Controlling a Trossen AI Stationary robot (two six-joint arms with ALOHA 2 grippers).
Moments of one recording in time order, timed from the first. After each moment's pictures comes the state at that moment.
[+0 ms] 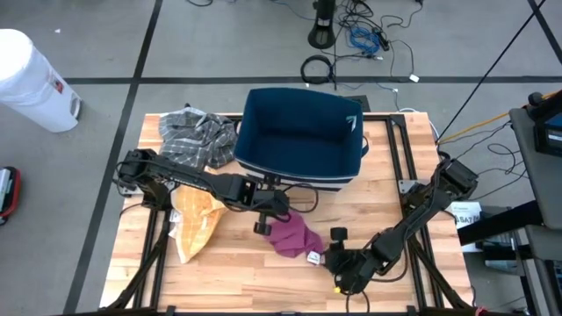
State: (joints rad) left arm -0.17 1.75 1.39 -0.72 -0.20 0.12; right arm 0.76 1.71 0.93 -0.14 0.51 0.51
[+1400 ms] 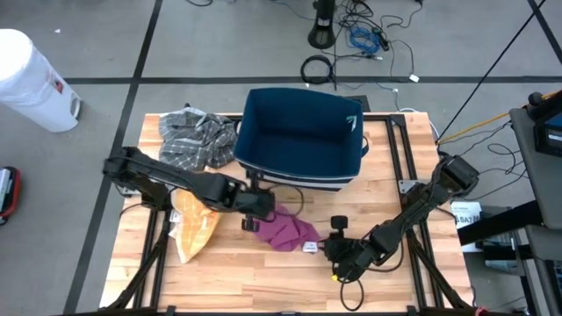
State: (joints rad) left arm -0.25 1.57 1.39 -0.84 -0.46 0.03; right arm 0.70 1.65 0.88 -0.24 0.61 0.45
